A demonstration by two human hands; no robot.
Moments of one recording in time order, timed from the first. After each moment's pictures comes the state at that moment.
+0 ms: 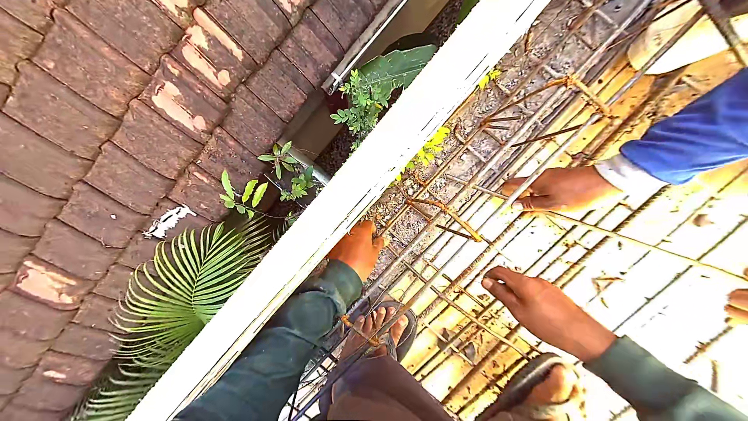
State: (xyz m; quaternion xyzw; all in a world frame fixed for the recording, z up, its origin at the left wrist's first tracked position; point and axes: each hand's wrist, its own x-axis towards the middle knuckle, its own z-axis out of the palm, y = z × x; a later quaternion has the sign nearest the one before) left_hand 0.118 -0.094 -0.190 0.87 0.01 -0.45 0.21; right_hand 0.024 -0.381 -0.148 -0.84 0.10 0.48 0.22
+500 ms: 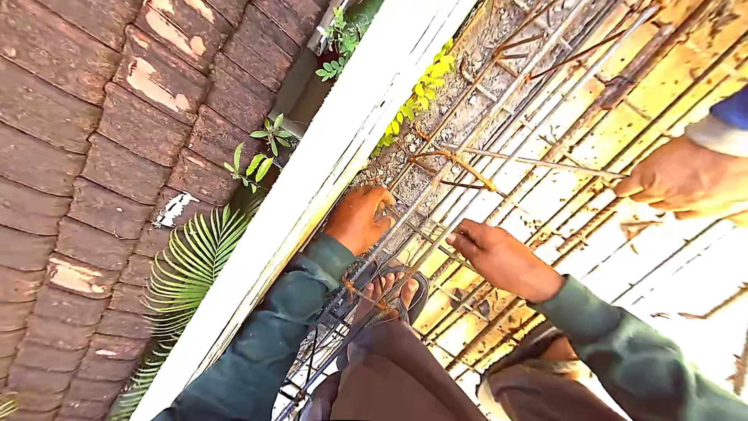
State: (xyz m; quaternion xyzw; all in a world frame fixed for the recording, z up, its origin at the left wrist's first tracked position) left_hand 0.115 -0.074 -0.181 0.85 -0.16 -0.39 0.31; right_hand 0.027 -0.315 -0.161 -0.83 0.11 0.42 0.35
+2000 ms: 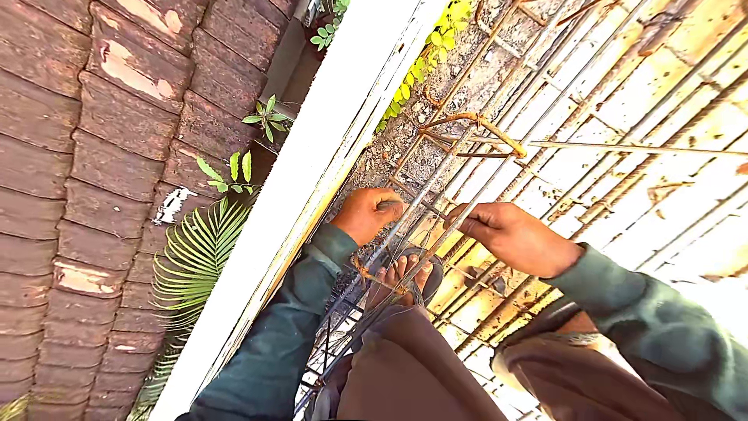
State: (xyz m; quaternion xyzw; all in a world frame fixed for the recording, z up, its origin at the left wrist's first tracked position) left_hand 0.092 -0.059 -0.193 0.78 -0.10 -0.44 0.44; right_hand 0.022 -0.307 -0.162 -0.80 0.08 0.38 0.45
